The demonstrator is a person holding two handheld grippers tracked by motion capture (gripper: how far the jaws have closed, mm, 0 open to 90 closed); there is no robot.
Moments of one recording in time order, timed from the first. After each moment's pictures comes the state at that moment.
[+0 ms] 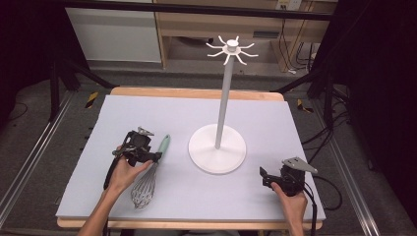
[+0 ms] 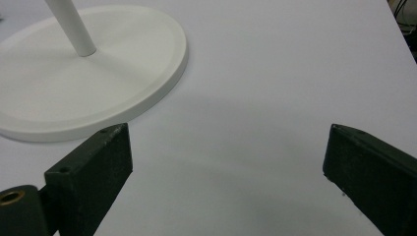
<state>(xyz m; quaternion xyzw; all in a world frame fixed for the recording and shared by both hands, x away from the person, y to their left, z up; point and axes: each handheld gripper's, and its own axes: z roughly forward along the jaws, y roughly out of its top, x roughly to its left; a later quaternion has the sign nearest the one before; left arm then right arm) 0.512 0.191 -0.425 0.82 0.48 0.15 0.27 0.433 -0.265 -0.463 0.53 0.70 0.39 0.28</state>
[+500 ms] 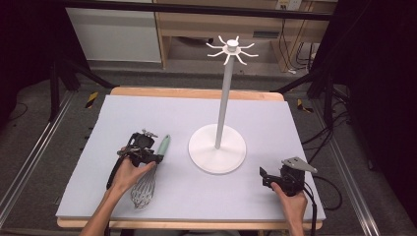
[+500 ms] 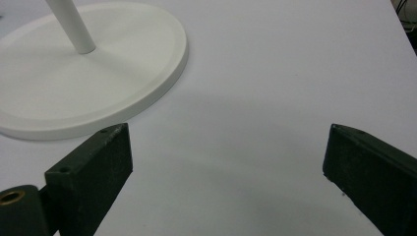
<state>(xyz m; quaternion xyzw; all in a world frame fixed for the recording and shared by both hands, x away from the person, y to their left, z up) 0.518 0.184 -0.436 0.83 0.49 0.12 0.25 0.433 -0.265 -0.463 0.53 0.70 0.39 0.28</state>
